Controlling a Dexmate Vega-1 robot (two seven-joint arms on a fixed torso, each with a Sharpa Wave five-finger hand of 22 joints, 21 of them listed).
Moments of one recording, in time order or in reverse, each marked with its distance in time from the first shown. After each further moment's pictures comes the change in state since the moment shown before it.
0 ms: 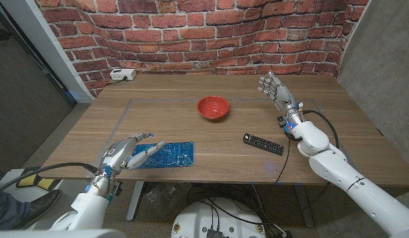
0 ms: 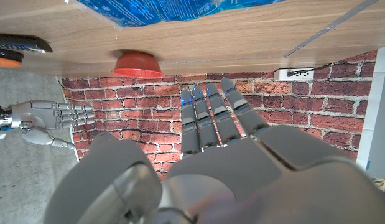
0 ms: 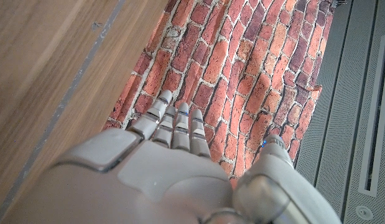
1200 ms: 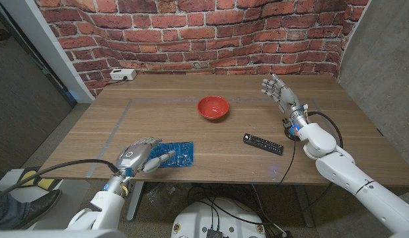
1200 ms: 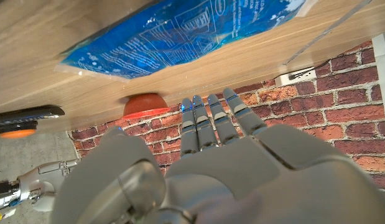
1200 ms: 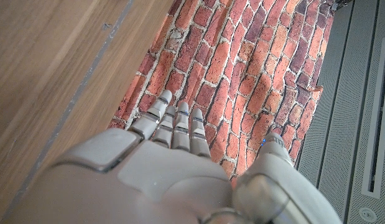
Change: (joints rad) left arm -0.081 0.140 0.218 -0.033 0.171 0.337 -0.049; left_hand 0.050 0.076 0.025 -0.005 -0.008 -0.094 -0.046 -0.068 0.000 -0.112 -0.043 -0.063 0.000 -0.155 -0.011 -0.050 -0.003 -0.119 -0.036 -0.070 0.000; right arm -0.045 -0.040 0.034 -0.025 0.029 0.001 0.020; right_hand 0.015 0.004 0.004 -0.004 0.000 0.013 -0.002 0.000 0.000 0.015 0.000 0.000 0.000 0.010 0.000 0.000 -0.002 0.000 0.000 -0.011 0.000
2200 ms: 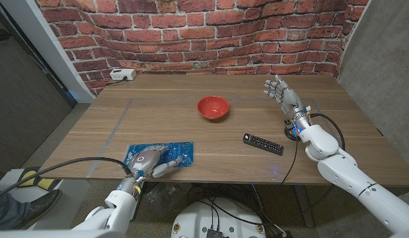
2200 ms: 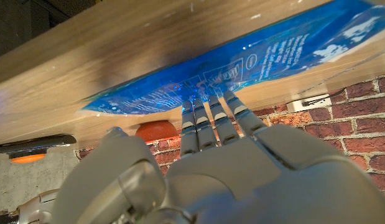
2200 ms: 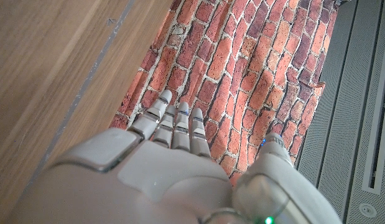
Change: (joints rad) left arm -0.164 0.148 0.221 0.066 -0.131 0.128 0.008; left_hand -0.008 0.008 -0.013 0.013 0.000 -0.012 -0.005 -0.002 0.000 -0.019 0.002 0.000 0.000 -0.007 0.000 0.004 0.000 -0.026 0.002 -0.004 0.002; right arm -0.018 -0.003 0.012 -0.001 0.002 0.012 -0.012; right_hand 0.000 0.000 0.000 0.000 -0.005 0.000 0.000 0.000 0.000 0.005 -0.005 0.000 0.000 0.005 0.005 0.000 0.003 0.004 0.003 -0.004 0.000
